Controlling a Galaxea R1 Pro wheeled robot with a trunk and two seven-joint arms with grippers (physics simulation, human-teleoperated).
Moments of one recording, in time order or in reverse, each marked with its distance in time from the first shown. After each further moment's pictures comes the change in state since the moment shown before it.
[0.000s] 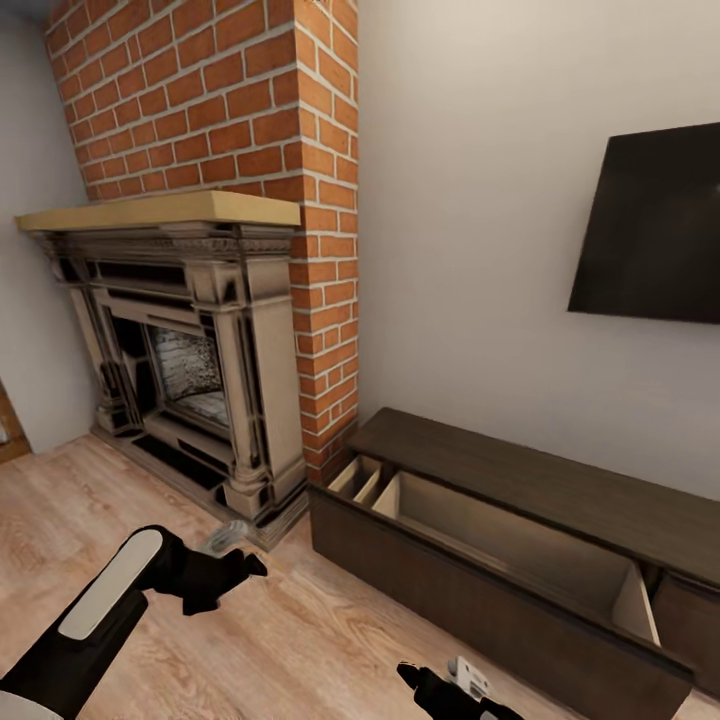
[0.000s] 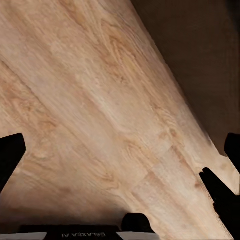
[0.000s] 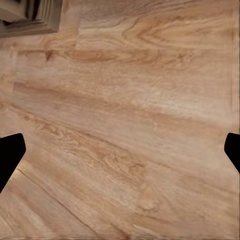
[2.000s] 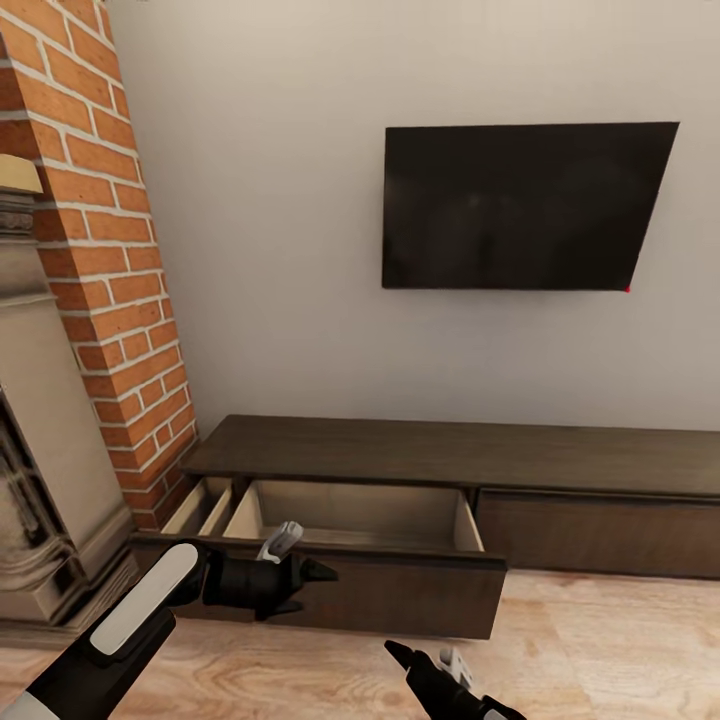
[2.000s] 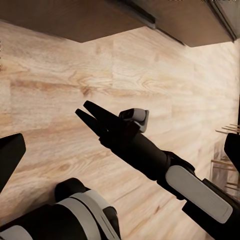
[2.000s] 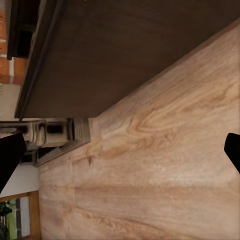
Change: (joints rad) left arm -0.003 -0.014 -0.196 -0.018 0.043 0.046 -0.494; right arm 0.000 -0.004 -0.141 0.009 -0.009 0.089 0.290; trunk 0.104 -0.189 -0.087
